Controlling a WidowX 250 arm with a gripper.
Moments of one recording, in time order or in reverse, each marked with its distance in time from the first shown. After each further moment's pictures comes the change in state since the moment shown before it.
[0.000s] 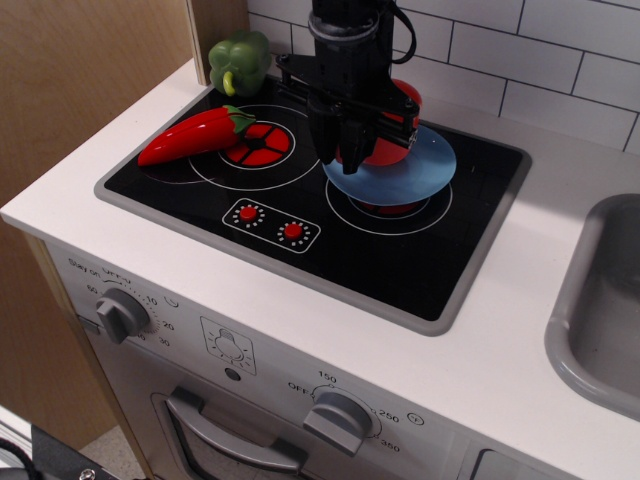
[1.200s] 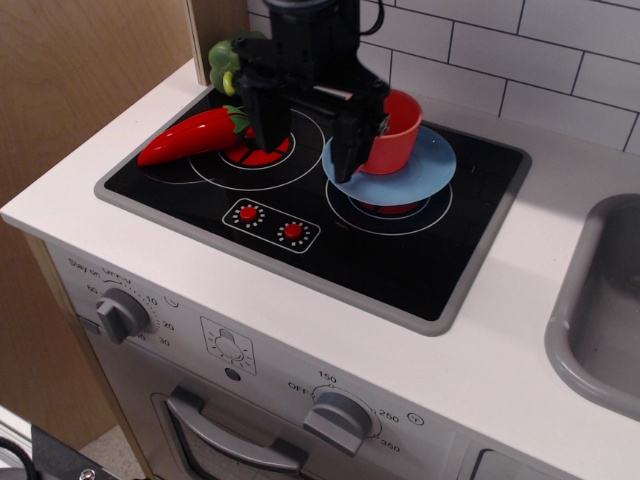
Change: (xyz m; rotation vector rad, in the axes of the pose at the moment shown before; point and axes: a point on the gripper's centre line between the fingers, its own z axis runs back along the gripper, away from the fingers) arm -0.038 0.004 0.040 -0.048 0.057 0.007
